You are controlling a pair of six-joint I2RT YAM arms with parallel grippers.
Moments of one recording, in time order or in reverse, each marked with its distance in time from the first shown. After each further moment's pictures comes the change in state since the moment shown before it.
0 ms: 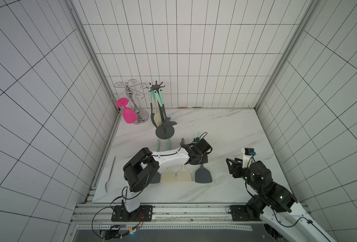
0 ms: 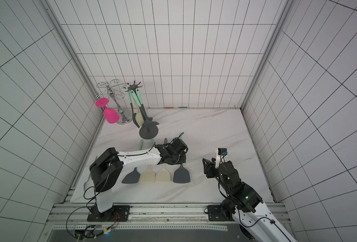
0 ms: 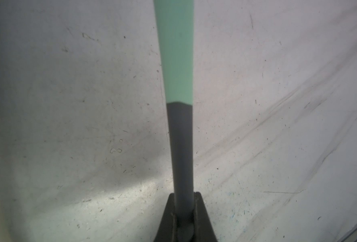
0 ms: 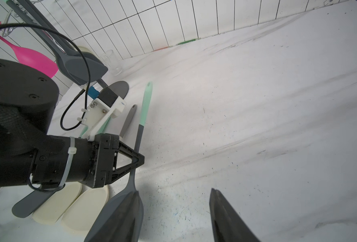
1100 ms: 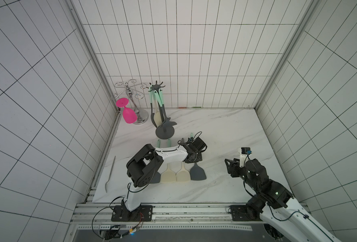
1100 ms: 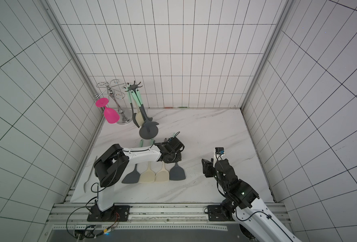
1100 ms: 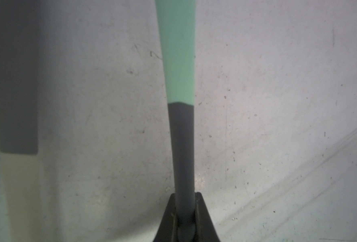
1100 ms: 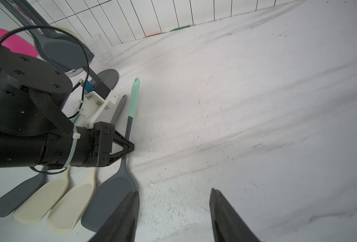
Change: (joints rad) left arm 0.079 0.053 -0.025 0.004 -0.019 0.037; right arm 0.000 0.089 0.000 0.011 0.007 -0.008
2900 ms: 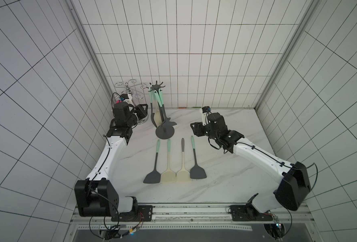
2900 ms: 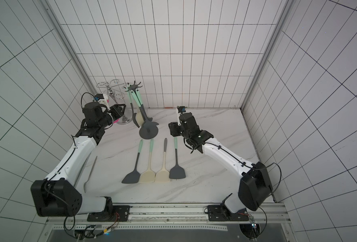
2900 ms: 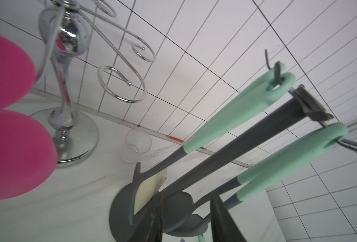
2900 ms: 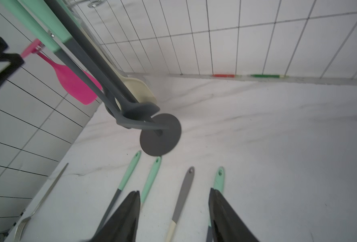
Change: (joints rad) left arm 0.875 -0.589 -0.072 0.372 0.428 0.342; right arm 0.016 1.106 0.883 0.381 -0.223 -0.109
